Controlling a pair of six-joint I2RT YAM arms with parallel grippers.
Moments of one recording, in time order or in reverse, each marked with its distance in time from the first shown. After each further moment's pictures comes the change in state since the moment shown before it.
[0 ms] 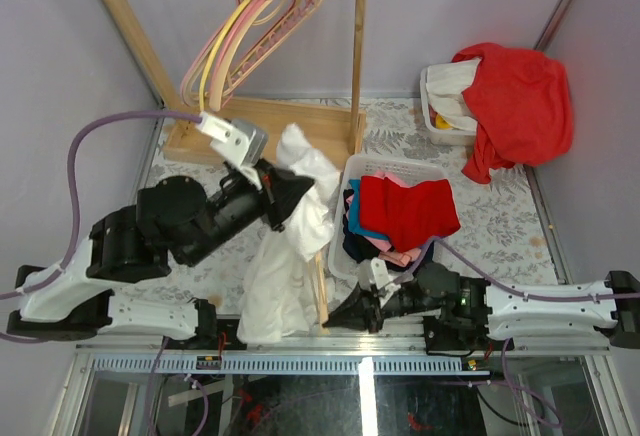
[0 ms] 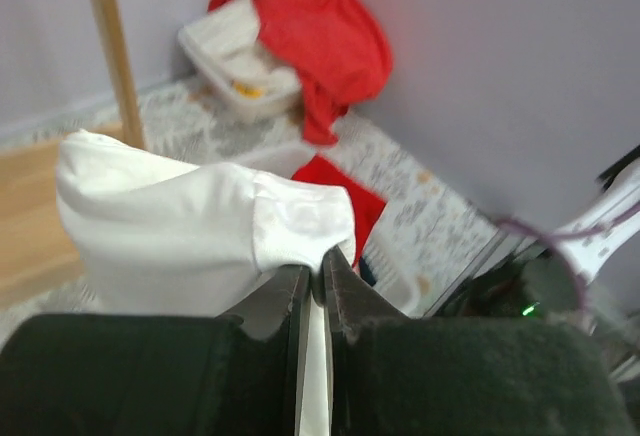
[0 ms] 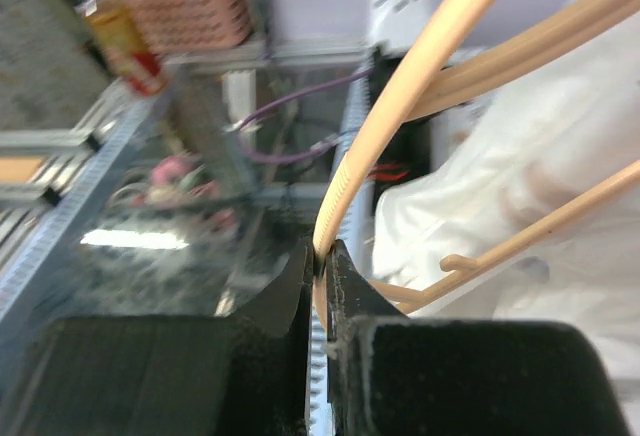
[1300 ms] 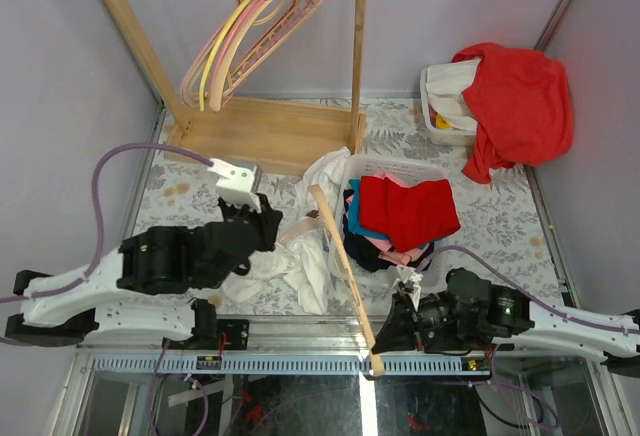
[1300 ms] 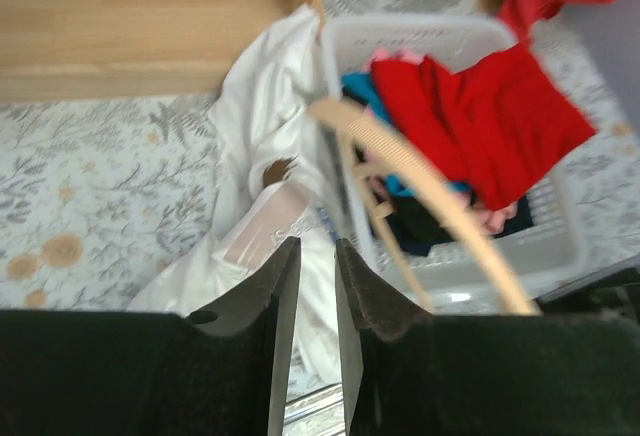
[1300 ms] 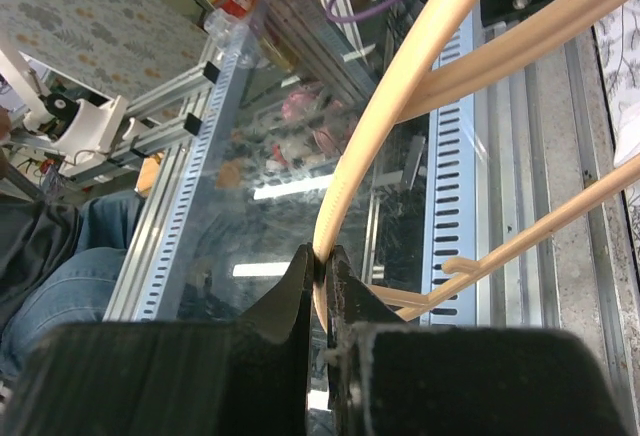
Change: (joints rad) left arm 0.000 -0.105 -0.278 -0.224 -0.271 -0.330; right arm -0.116 -0.478 -0.134 -0.547 -0.187 0.343
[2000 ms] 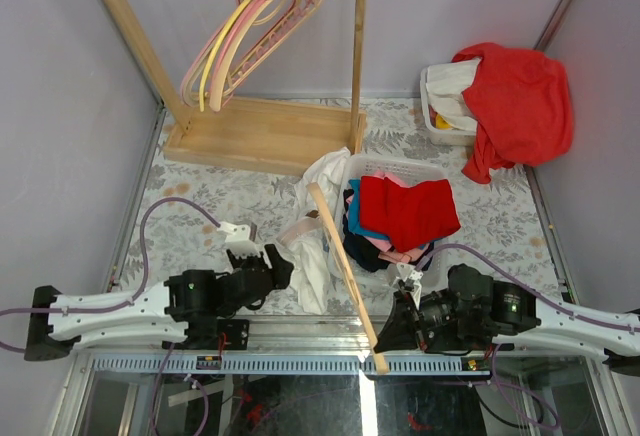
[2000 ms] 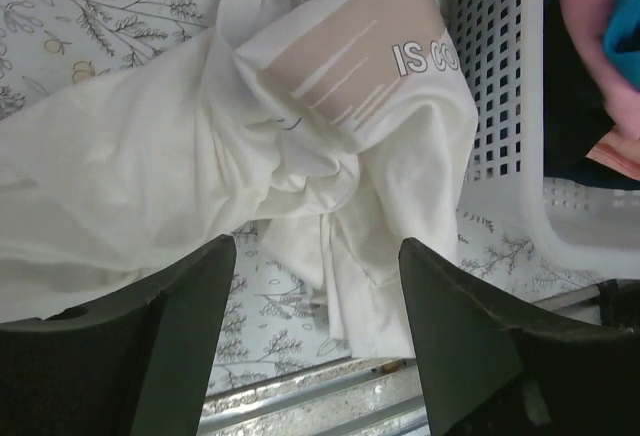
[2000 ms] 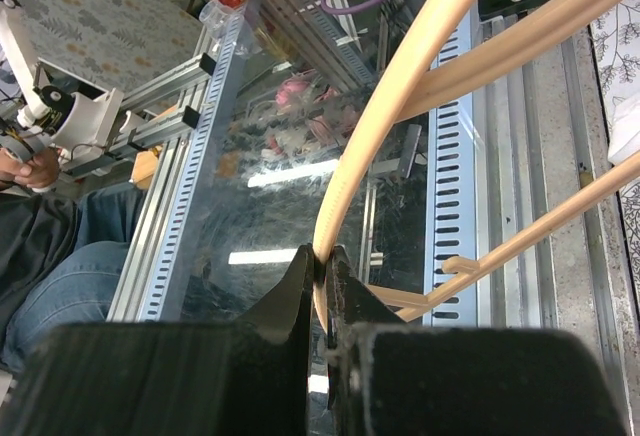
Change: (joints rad) left arm 0.023 -0.264 -0.831 0.227 0.110 -0.535; right arm 0.000 0.005 0.105 -0.122 0.003 -0.021
